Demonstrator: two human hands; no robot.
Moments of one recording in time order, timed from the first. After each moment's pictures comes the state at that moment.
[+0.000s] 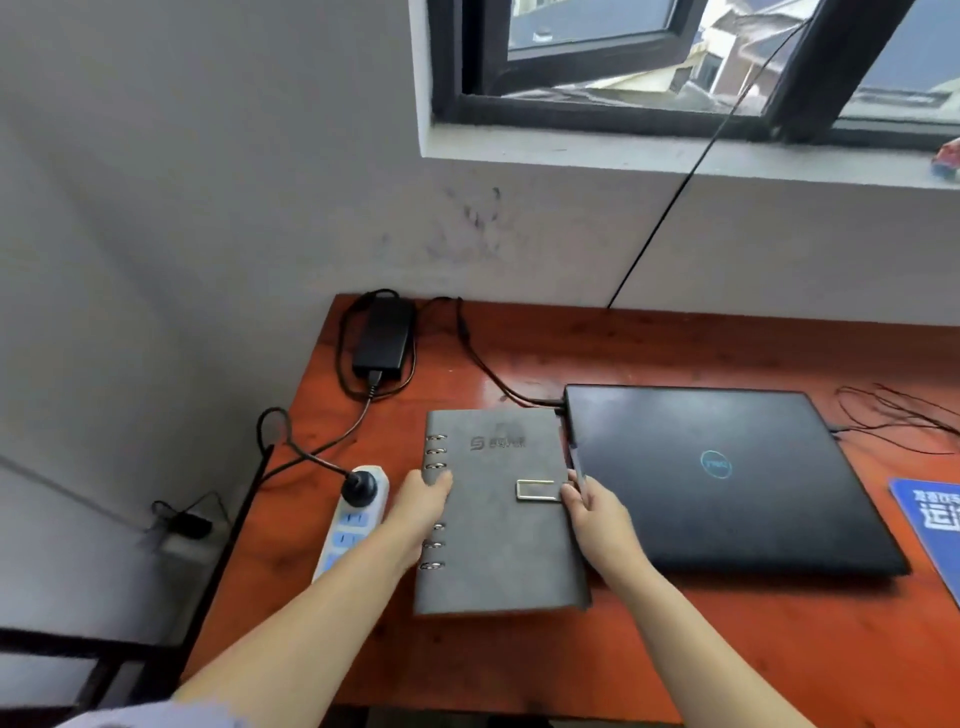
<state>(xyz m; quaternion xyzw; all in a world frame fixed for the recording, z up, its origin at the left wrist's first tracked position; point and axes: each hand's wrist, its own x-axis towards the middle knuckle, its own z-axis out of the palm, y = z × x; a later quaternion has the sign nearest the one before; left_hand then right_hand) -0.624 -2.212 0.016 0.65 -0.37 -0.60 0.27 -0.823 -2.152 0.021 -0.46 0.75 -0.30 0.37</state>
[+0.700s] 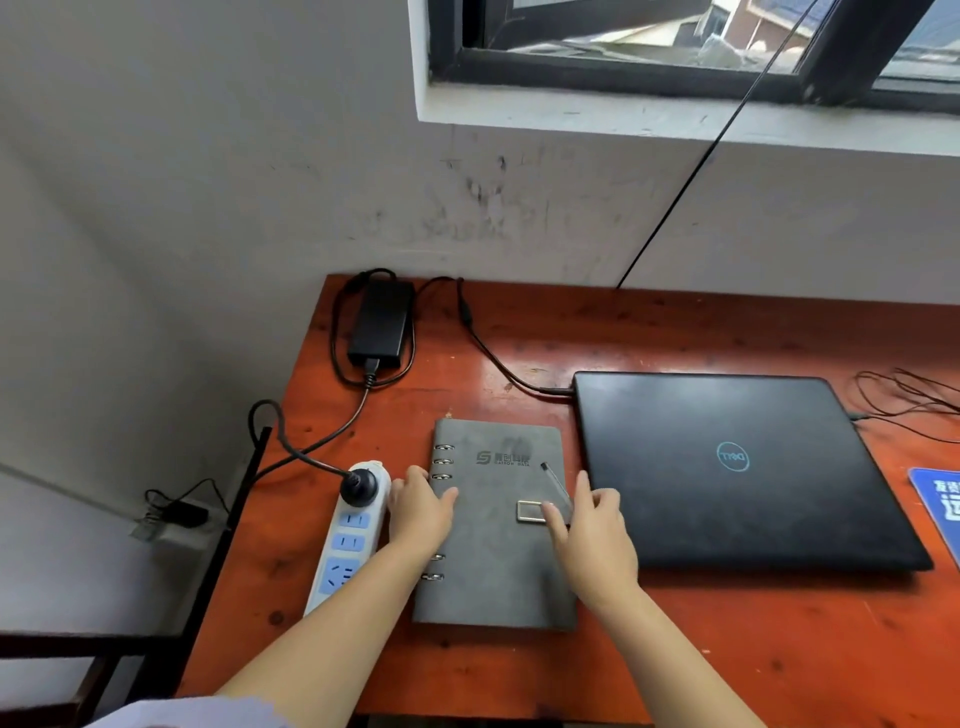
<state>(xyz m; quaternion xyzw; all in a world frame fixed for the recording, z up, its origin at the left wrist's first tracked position) -0.624 -2.219 -0.009 0.76 -0.52 -0.38 0.11 -0.794 -2.146 0.012 -0.50 0.83 -0.10 0.25</state>
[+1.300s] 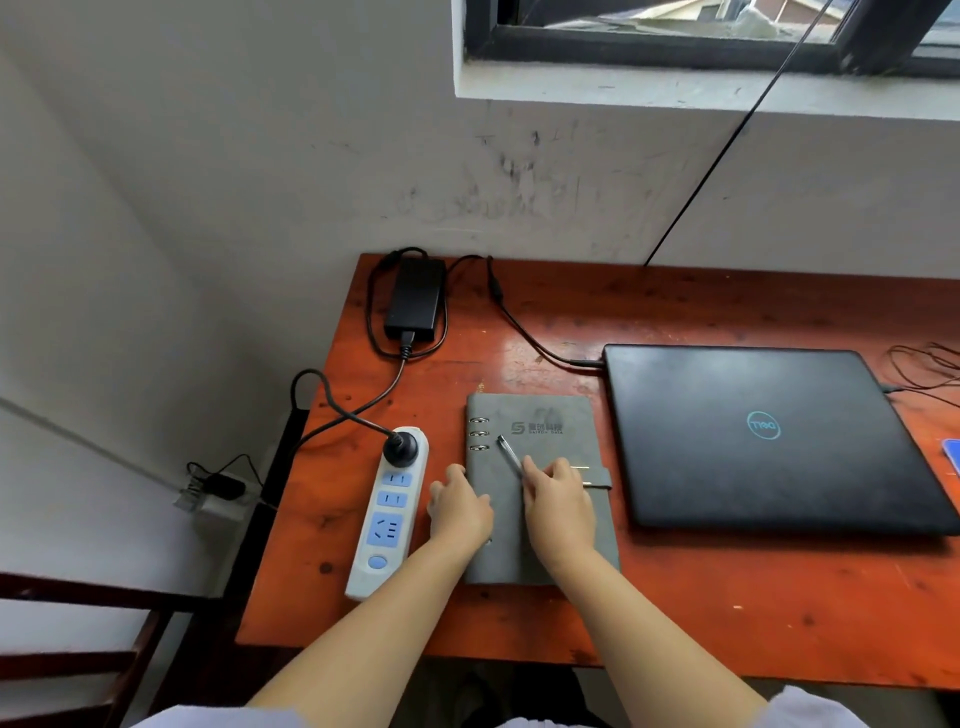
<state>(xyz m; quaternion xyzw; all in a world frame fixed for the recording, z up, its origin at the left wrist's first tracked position) -0.617 -2.173 -0.002 0.74 -0.51 -0.43 0.08 -0.726 -2.149 -0.013 -0.58 0.78 -0.13 0.19</state>
